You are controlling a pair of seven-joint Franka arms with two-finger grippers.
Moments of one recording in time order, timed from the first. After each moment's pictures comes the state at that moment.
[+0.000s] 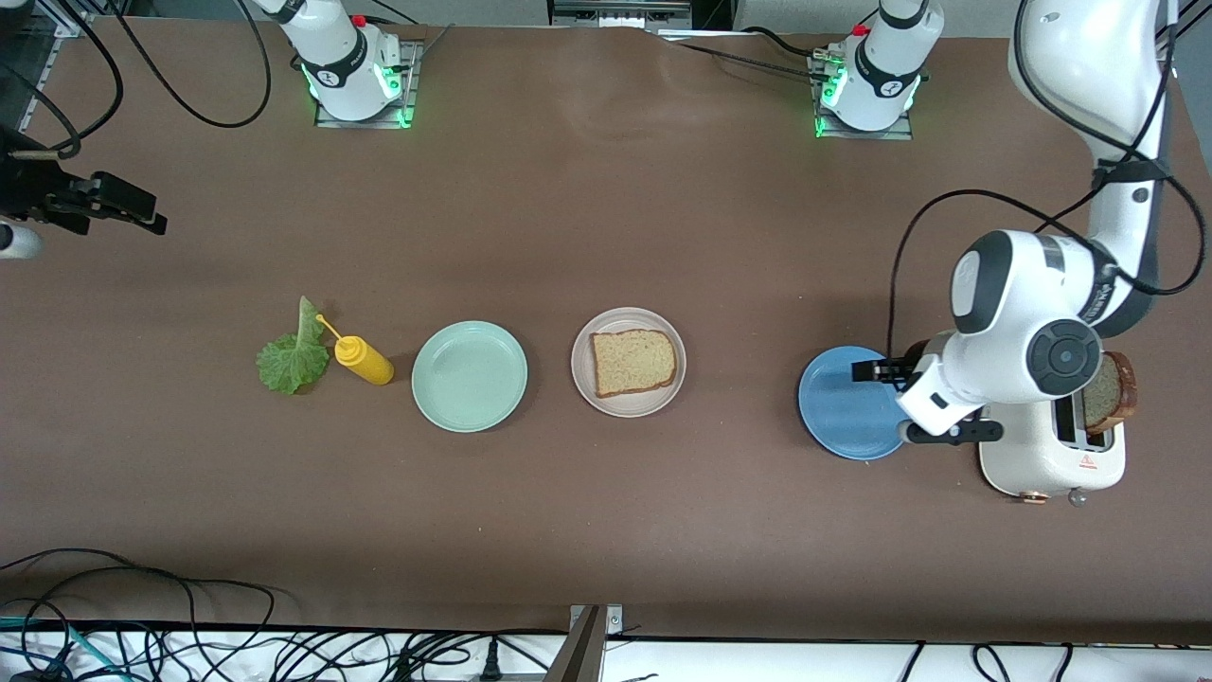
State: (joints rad) left arm -0.13 0.52 0.02 -1.55 -0.05 1.84 -0.14; right arm 0.00 0.02 -0.06 -1.64 0.04 1.55 -0.05
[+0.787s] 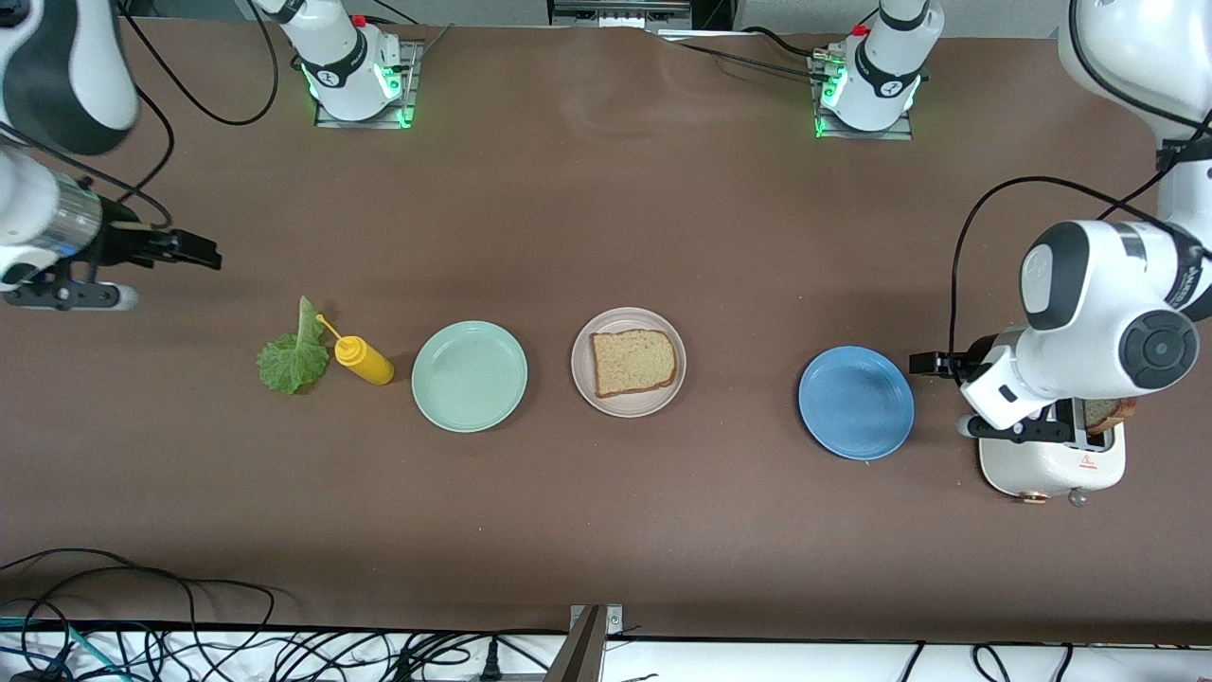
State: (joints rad) left arm -0.05 0.46 0.02 -1.55 -0.04 1.81 0.03; right arm 0.00 0.06 -0.07 -1.94 0.01 1.84 -0.05
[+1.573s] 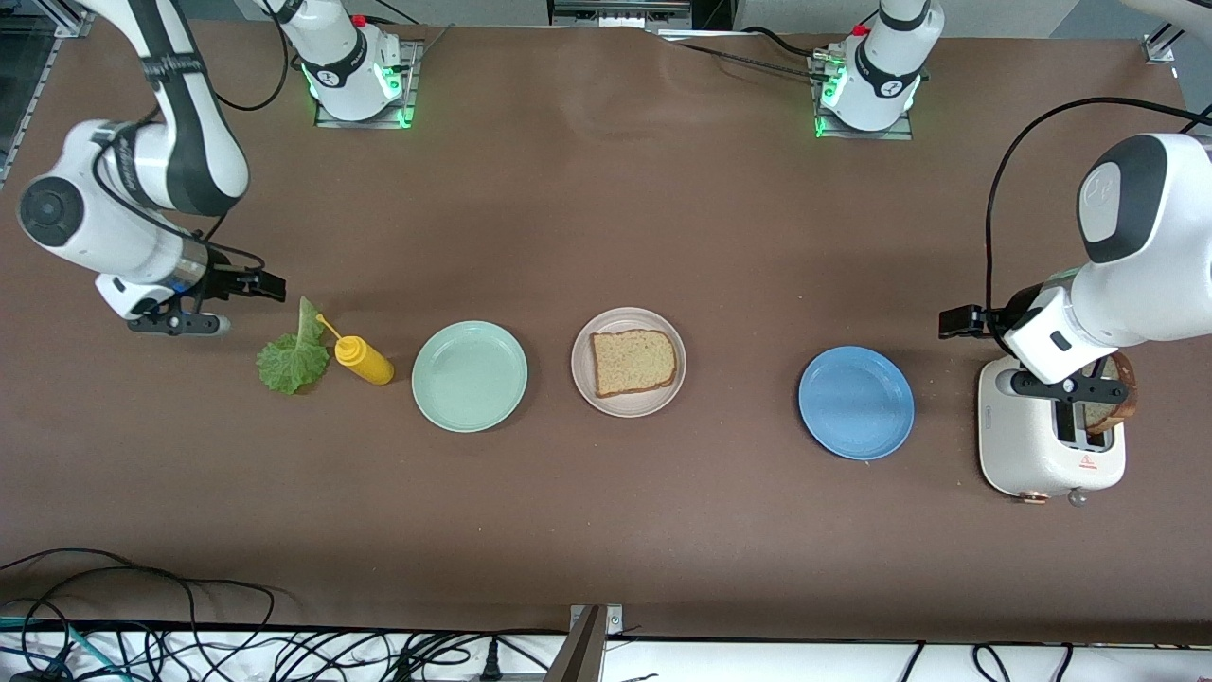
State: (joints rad) left arm -0.05 0.32 0.02 -1.55 -0.04 1.69 0.05; right arm 0.00 0.18 -0.07 -2.21 0.00 2.28 -0.05
